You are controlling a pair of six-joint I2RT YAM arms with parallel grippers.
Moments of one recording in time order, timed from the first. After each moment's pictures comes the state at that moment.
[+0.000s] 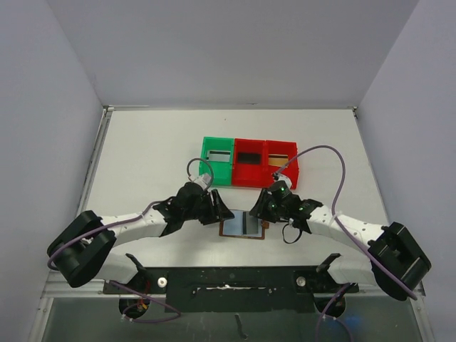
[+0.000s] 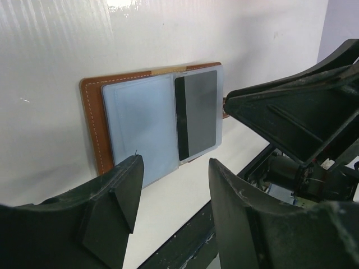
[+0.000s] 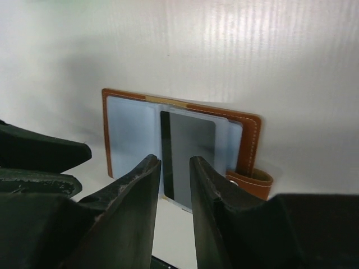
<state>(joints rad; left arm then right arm) -0.78 1.36 0.52 0.20 0.20 -1.02 0.70 1.23 0.56 -0.16 -0.01 0.89</state>
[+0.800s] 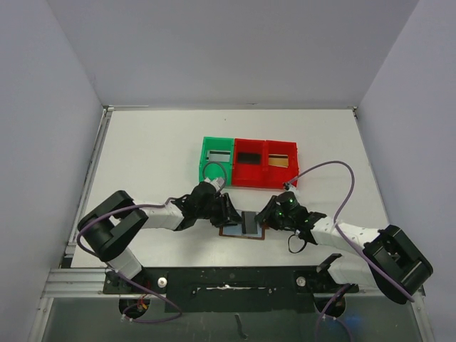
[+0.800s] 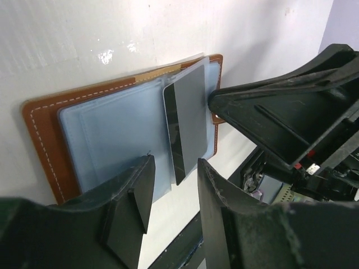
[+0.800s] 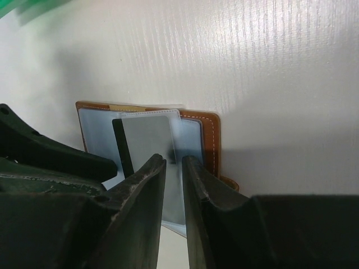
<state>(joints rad) -0.82 1.61 0.61 0.33 0.32 -1.05 0.65 1.21 0.35 0.05 0.00 1.01</state>
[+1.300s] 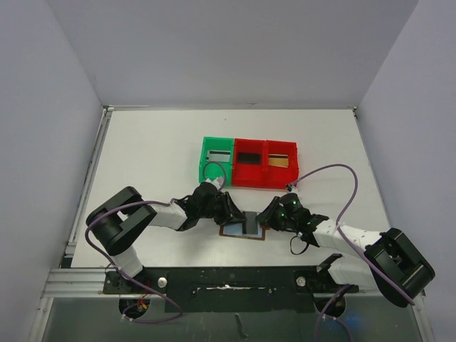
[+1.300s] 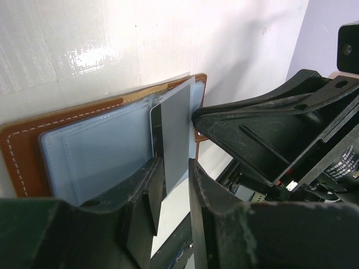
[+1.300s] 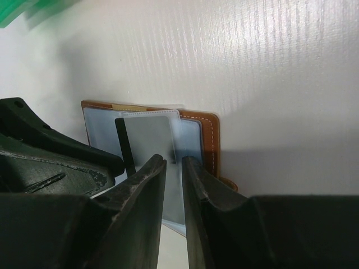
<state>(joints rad) -0.82 1.71 0.60 0.48 0.33 -1.19 0.62 1.19 0.31 0.10 -0.03 1.03</state>
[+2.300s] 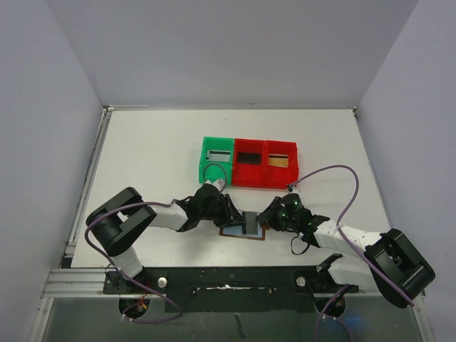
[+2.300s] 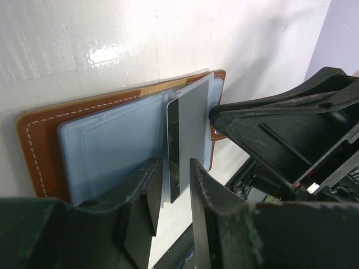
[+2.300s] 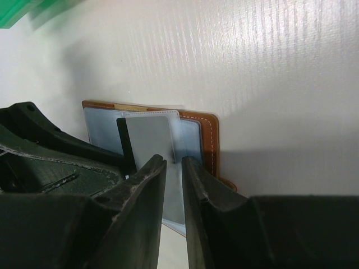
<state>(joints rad) -0.84 1.70 0.61 0.43 0.29 -1.17 0.61 1.18 0.29 0.12 -0.05 1.04</state>
